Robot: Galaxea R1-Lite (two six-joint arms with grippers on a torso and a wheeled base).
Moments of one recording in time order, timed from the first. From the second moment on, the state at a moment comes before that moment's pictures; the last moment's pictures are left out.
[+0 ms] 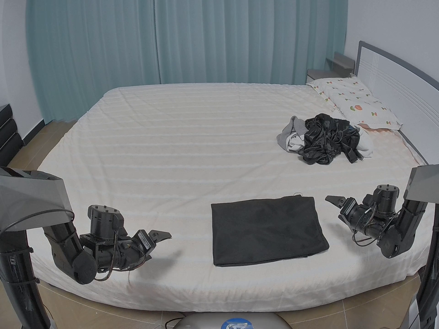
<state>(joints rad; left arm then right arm) -0.26 2.15 -0.44 -1.05 -0.26 -0.95 0.01 2.25 -0.50 -1.36 0.26 0.81</state>
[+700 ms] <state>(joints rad) -0.29 2.16 -0.52 -1.05 -0.26 -1.01 0.02 2.27 -0.49 -1.37 0.26 0.81</state>
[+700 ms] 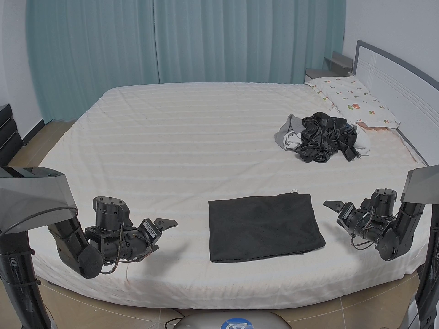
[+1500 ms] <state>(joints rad) -0.32 2.27 -0.73 -1.03 -0.16 -0.87 0.03 2.31 -0.49 -1.38 0.26 0.81</state>
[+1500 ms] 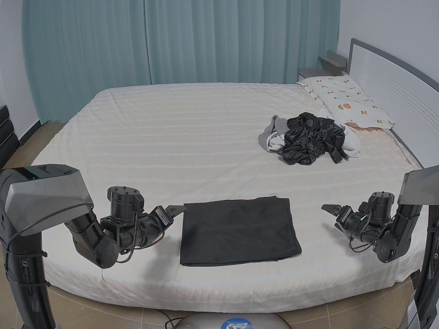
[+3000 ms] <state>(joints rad) -0.37 2.43 -0.88 -1.02 -0.22 -0.77 0.05 2.33 -0.46 -1.42 0.26 0.82</state>
